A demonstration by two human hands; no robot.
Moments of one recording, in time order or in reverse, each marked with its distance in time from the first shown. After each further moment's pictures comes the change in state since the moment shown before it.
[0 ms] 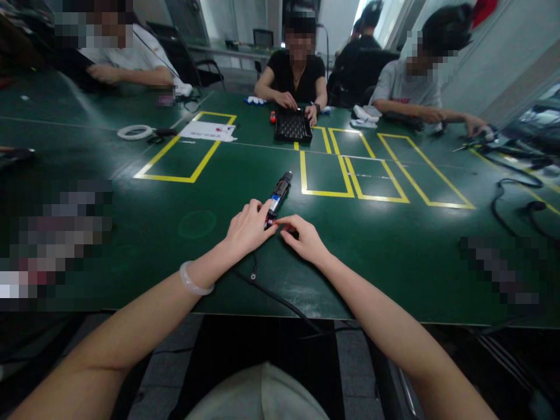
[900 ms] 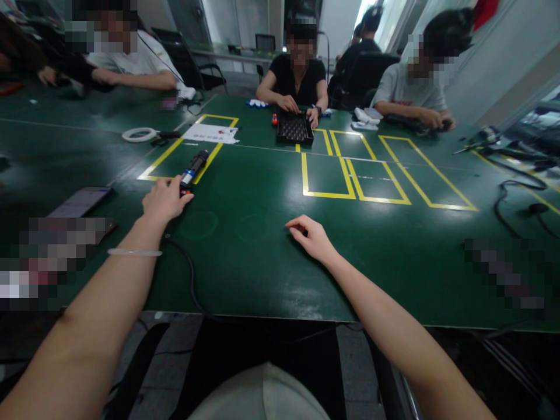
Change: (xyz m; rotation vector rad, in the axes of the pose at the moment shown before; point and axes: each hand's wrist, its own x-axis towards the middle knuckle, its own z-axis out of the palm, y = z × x) left_hand 0.015 -0.213 -0.018 0.058 -0.042 -0.510; right_hand -0.002 0.010 -0.012 0.003 0.023 0.087
